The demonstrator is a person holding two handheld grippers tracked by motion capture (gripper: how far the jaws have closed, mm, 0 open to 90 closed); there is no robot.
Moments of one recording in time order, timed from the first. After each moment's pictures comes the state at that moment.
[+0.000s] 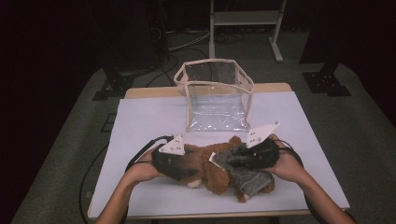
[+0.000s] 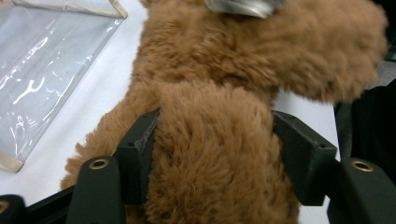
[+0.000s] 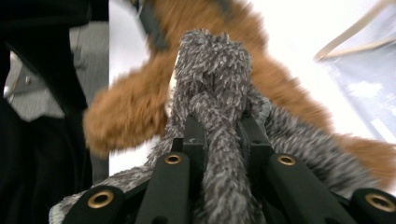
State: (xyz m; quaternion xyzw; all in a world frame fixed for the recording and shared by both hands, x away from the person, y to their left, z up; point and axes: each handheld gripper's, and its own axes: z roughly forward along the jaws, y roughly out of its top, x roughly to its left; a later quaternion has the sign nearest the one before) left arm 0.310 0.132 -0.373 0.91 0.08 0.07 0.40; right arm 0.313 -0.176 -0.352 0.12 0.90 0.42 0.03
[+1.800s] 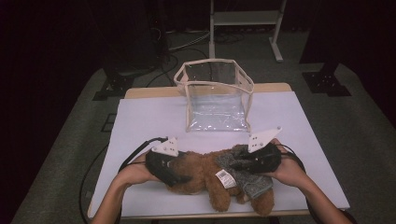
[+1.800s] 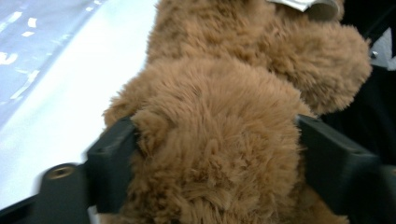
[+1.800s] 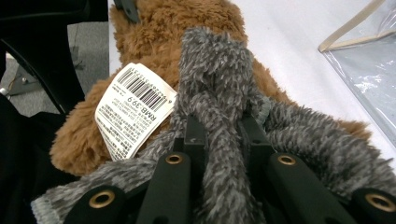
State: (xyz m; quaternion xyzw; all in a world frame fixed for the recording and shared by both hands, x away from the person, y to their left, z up) left arm 0.308 0.145 -0.374 0.91 0.10 0.02 0.40; right arm 0.304 -0.179 -0.361 0.12 0.90 0.42 0.03
